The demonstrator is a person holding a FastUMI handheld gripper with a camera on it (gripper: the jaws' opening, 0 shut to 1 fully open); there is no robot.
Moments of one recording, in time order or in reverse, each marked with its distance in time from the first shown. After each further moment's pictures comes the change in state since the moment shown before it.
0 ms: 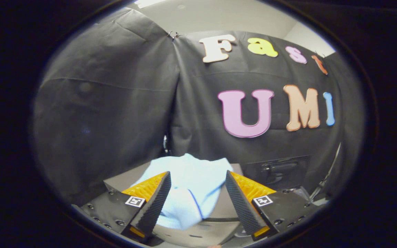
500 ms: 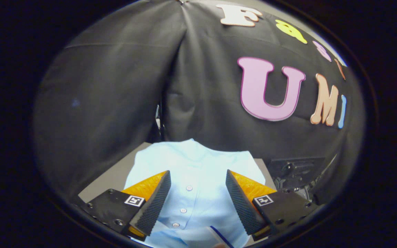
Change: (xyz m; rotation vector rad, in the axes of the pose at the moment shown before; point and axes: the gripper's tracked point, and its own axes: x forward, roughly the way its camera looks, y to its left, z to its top) arm 0.128 -0.003 -0.041 -0.113 0.299 -0.186
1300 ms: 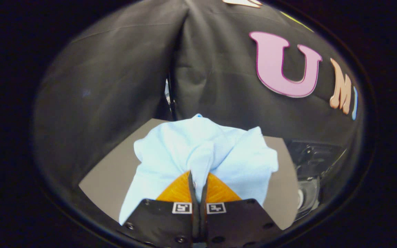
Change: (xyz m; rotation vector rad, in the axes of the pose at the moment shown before) arm -0.015 0.002 -0.023 -0.003 0.121 0.154
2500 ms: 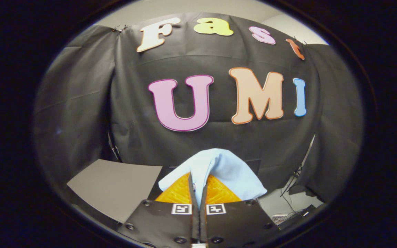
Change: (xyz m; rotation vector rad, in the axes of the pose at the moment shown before) arm -0.146 -0.302 0.025 0.171 -0.275 -0.251
